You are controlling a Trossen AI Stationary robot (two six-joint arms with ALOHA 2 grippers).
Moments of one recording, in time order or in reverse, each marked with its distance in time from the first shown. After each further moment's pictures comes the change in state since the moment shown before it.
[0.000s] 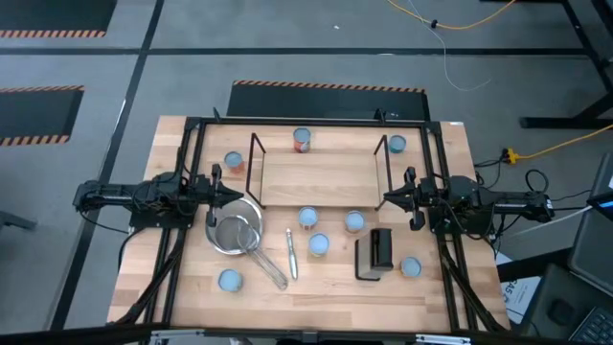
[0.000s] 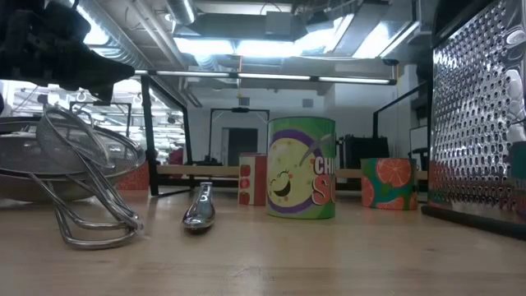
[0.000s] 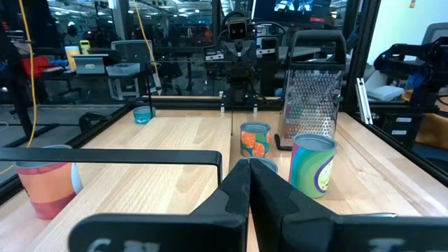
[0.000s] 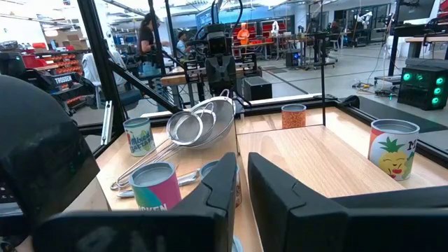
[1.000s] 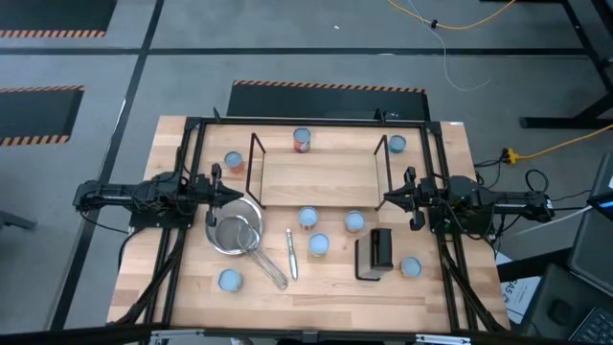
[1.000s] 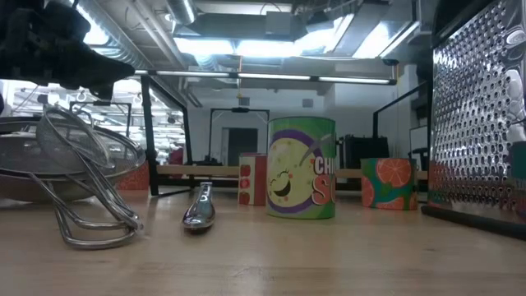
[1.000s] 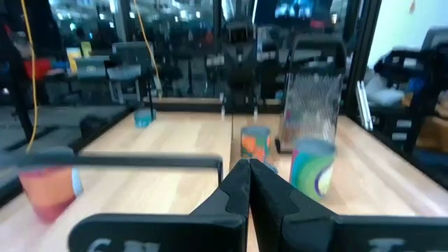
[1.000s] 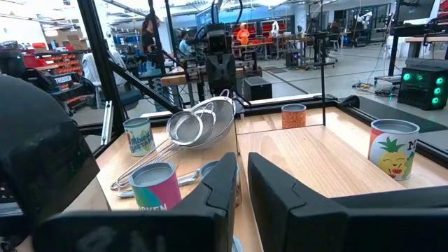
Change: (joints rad) left arm 0.000 0.000 0.000 0.042 -0.003 0.000; right arm 0.000 0.000 0.000 0.000 0.000 0.000
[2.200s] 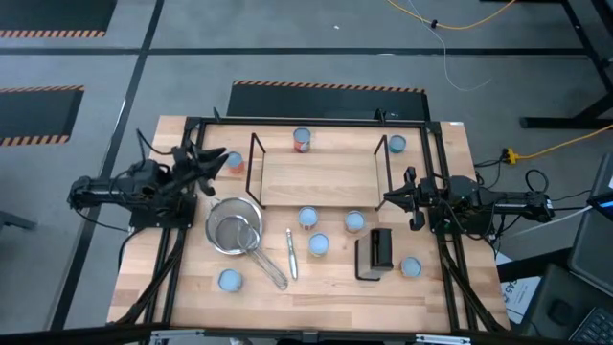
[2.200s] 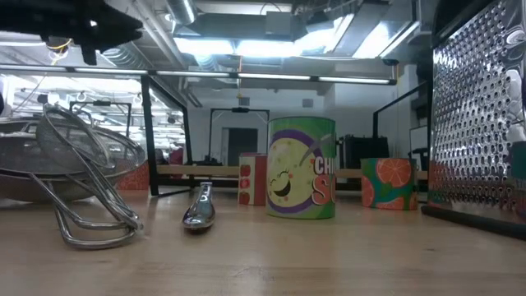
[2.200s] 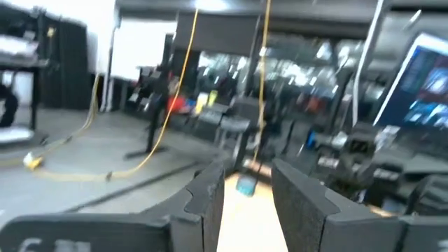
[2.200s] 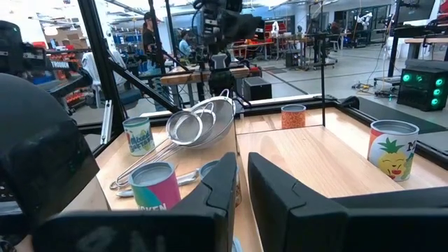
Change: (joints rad) left arm 0.000 0.126 0.254 0.029 -0.499 -0.100; right arm 0.000 0.000 0.000 0.000 0.000 -0.009
